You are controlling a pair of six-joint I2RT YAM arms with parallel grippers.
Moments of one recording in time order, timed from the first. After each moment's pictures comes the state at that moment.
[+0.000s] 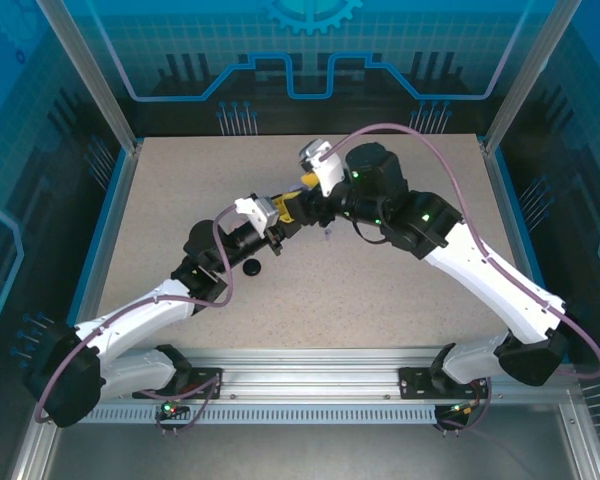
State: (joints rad) left arm -0.62 1.13 0.65 0.69 0.28 0.05; right arm 0.81 1.37 1.61 -0.62 -0.09 0.04
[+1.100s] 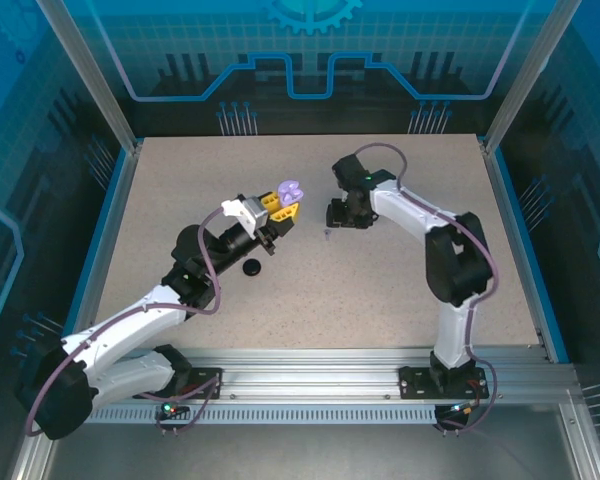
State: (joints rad) left arm -0.62 1.05 0.64 0.68 0.25 0.05; right arm 0.46 2.00 1.58 -0.83 -0.02 0.48
